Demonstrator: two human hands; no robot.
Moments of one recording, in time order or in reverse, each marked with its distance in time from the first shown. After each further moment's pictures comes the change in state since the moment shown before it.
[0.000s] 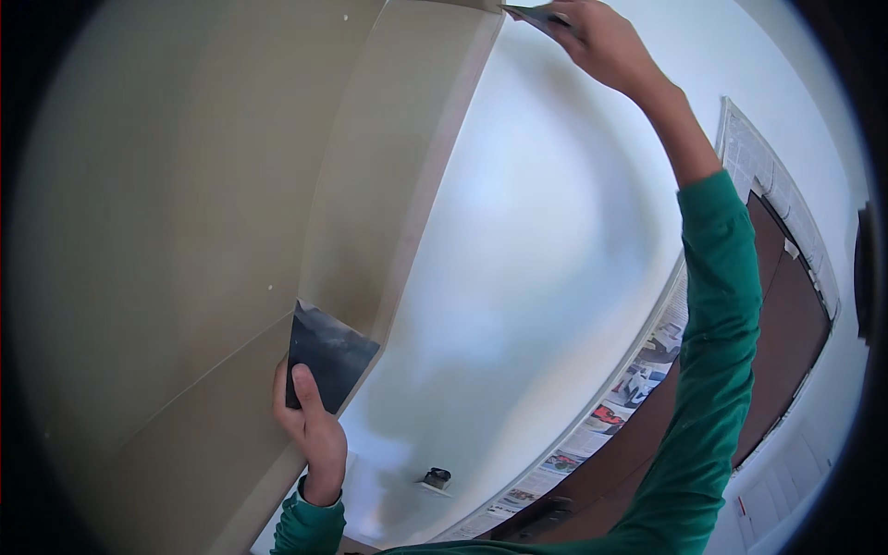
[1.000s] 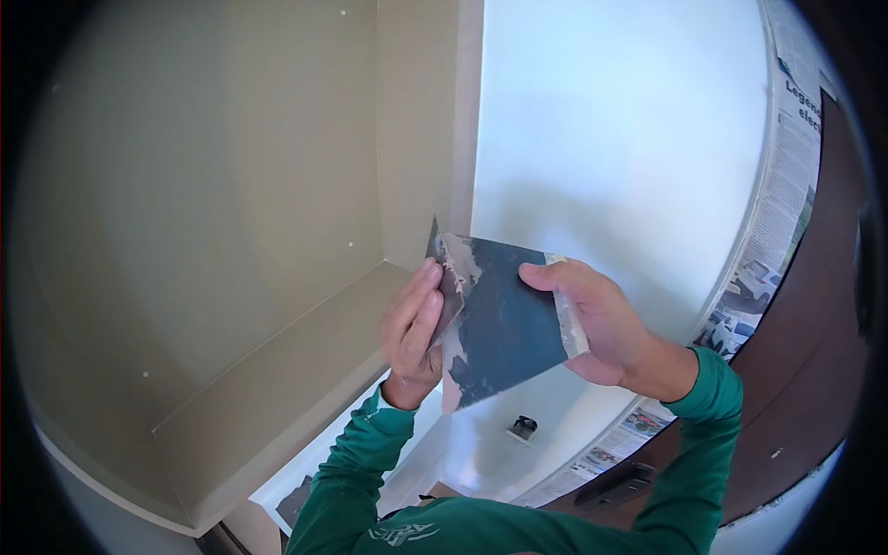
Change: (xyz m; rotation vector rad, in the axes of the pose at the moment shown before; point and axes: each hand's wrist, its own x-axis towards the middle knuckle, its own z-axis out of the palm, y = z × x) left_hand -0.003 0.009 0.050 0.370 -0.453 0.994; right_hand -0.251 -0.179 0.010 2.667 -0.524 1.074
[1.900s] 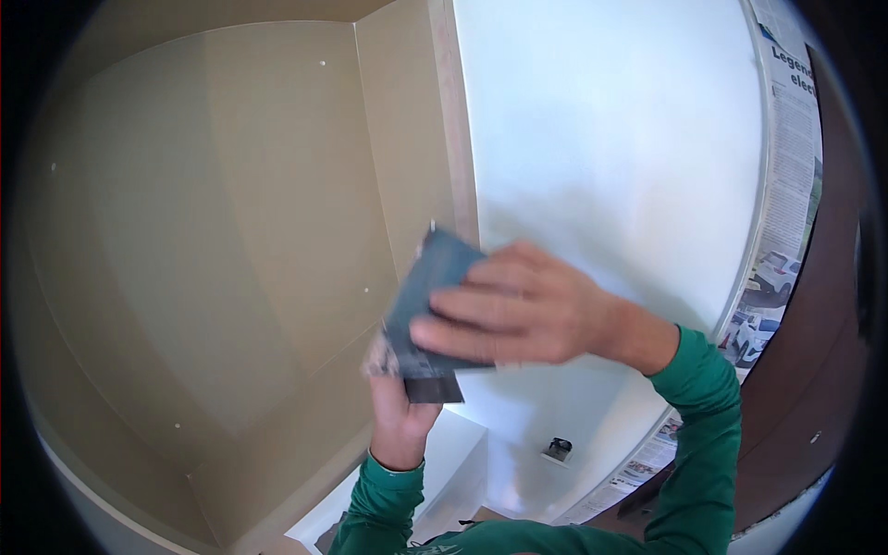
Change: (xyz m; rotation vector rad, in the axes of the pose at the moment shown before) left_hand 0.021 0.014 -0.028 -1.457 0.418 -1.425; right_hand 0.059 -0.021 -0.011 -1.905 -0.226 -1.747
